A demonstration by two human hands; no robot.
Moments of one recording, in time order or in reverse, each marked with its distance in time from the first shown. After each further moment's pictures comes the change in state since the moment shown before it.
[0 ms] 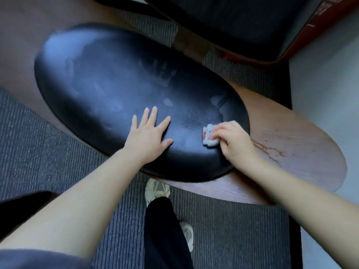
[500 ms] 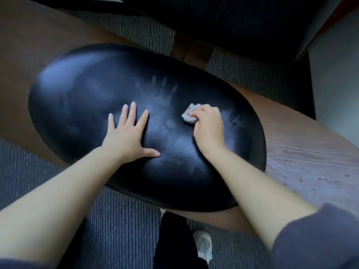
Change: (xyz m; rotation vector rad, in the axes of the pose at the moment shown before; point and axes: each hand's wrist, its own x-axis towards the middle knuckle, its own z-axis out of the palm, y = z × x) left_hand 0.057 -0.063 -0.048 0.135 -0.145 -0.097; right_hand 0.122 -0.025 0.062 0.149 0.102 0.465
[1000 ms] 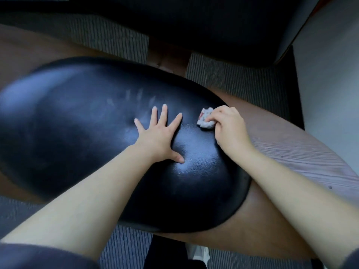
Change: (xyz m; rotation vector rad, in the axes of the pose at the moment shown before) left_hand 0.066 0.102 -0.033 -0.060 -0.174 0.219; right_hand 0.028 0.075 -0.067 -0.020 0.026 -0.099
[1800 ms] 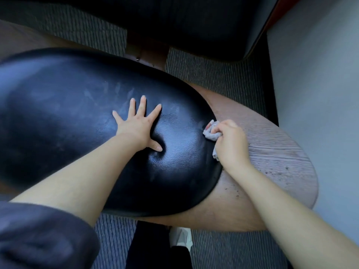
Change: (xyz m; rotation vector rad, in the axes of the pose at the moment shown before) left_hand -0.001 0.015 -0.002 0.063 0.022 -0.102; right_hand -0.062 0.017 -0.043 -0.010 -0.028 0.353
